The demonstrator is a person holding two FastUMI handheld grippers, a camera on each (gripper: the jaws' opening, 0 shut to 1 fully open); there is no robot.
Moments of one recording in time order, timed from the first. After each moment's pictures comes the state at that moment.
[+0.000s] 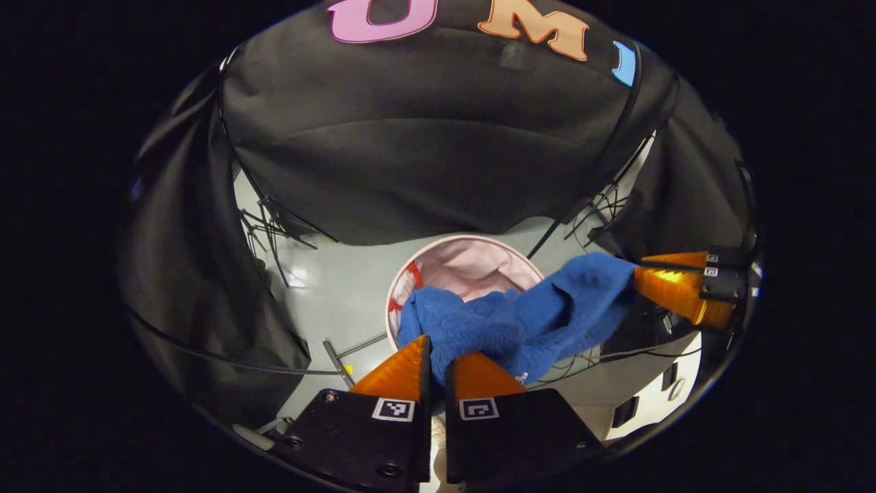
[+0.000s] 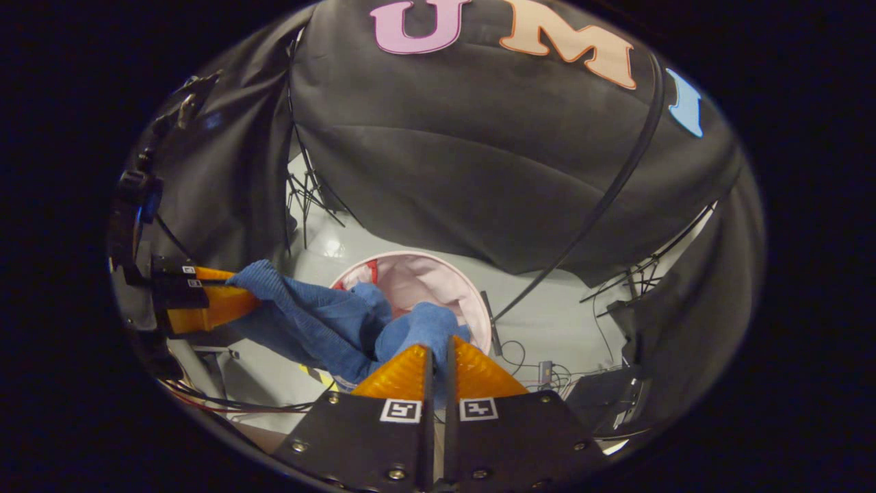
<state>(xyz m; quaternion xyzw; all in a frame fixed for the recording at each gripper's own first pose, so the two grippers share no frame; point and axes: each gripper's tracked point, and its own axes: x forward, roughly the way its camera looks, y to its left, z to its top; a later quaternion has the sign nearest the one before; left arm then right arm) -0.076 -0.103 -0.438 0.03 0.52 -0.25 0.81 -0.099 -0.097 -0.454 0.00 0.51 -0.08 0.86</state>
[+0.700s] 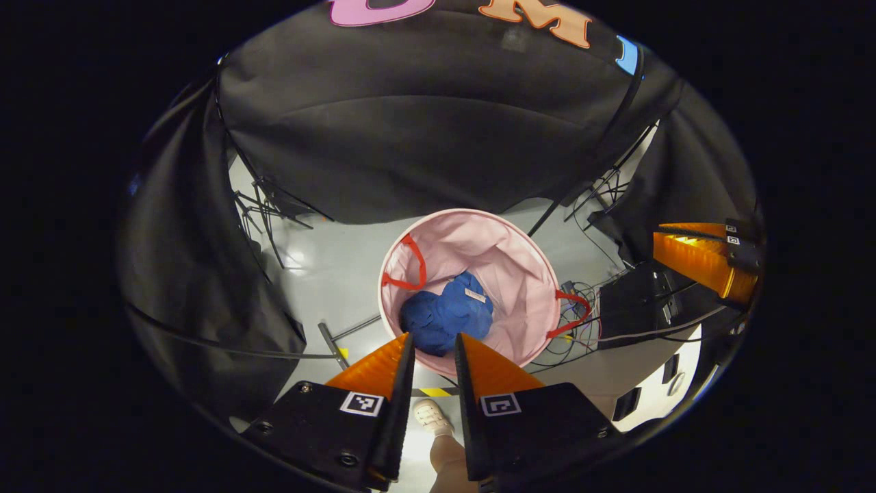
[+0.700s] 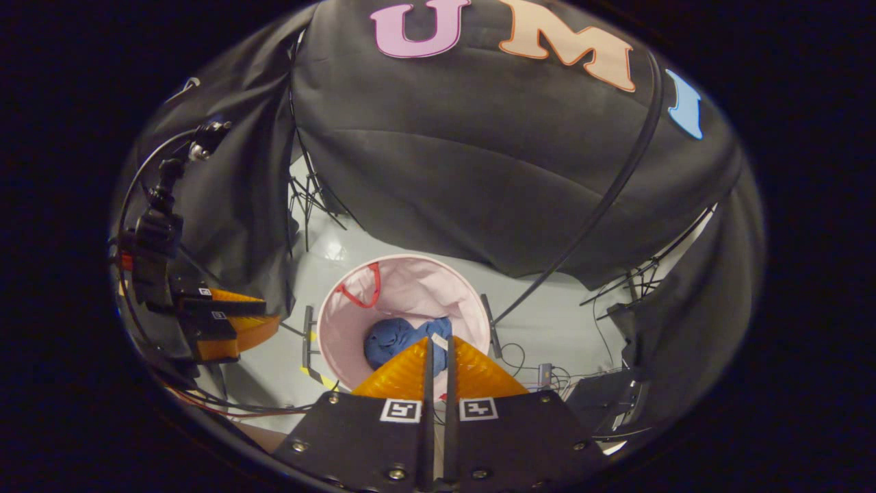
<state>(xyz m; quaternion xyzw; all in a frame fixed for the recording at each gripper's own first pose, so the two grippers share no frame) -0.093 -0.103 -0.450 0.03 0.55 -0.25 0.80 -0.097 -0.096 -0.444 0.01 0.50 -0.08 0.86</state>
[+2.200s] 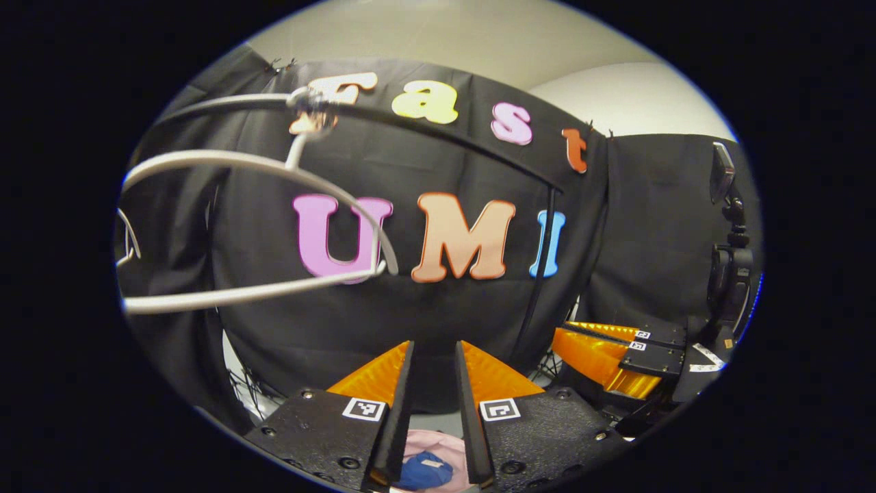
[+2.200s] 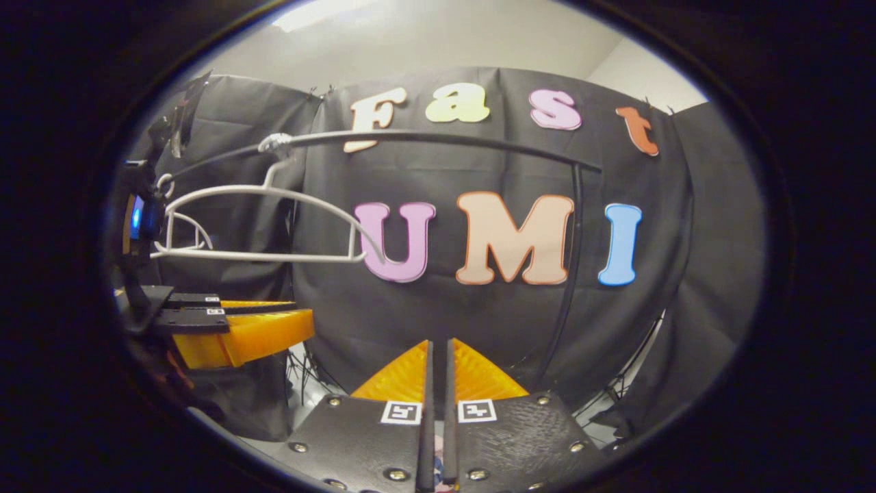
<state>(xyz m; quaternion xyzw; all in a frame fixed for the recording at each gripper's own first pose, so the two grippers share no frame) 0.027 -0.157 -0.026 -0.10 0.09 -0.32 0.94 -0.011 -0.124 -0.073 0.00 0.10 -0.14 0.99</state>
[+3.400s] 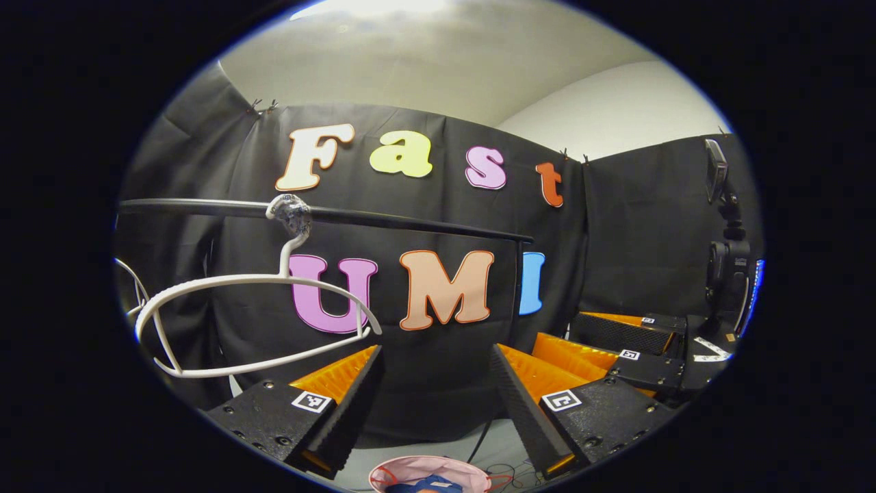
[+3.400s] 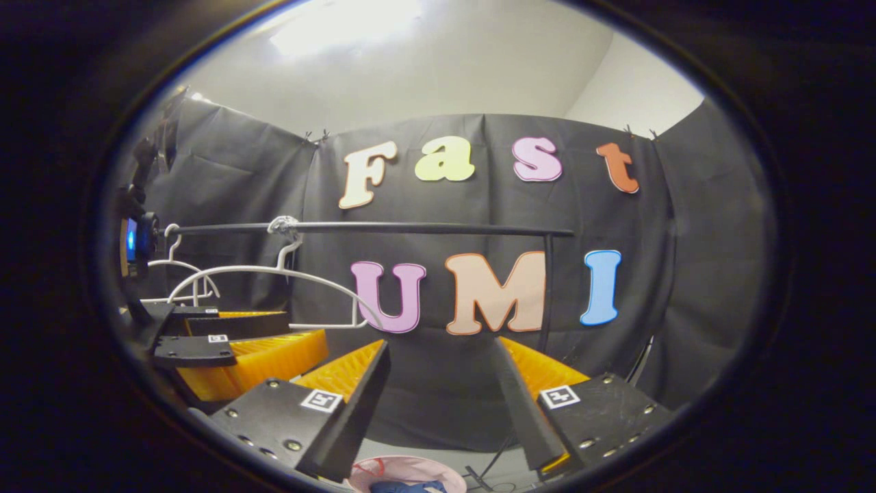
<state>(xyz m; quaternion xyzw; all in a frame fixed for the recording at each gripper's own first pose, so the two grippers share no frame) -0.001 -0.153 0.041 -0.09 0.02 -0.34 0.94 -0.042 -0.128 0.003 0.01 0.02 -0.15 0.99</state>
